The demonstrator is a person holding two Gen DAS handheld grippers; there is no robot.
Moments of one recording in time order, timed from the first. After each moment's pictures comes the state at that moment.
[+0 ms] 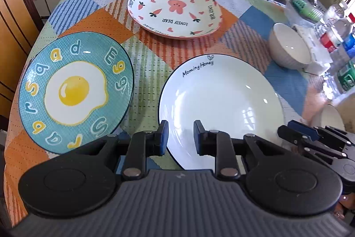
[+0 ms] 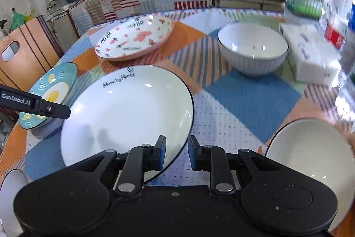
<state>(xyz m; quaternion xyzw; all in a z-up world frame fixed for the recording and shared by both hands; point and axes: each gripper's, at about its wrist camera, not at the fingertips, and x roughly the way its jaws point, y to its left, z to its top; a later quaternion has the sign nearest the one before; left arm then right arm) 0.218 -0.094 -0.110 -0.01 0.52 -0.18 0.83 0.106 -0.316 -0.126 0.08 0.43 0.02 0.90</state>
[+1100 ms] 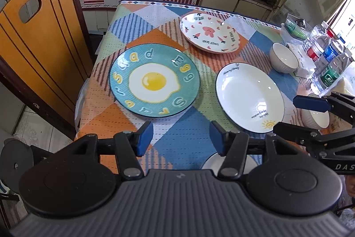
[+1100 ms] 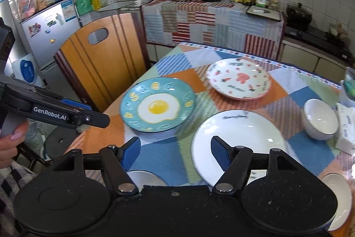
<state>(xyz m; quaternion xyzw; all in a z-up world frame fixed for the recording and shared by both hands) 0.140 0.071 -0.038 -0.02 0.46 -0.18 0.87 0.058 -0.173 -0.007 -0.01 0.39 0.17 0.91</state>
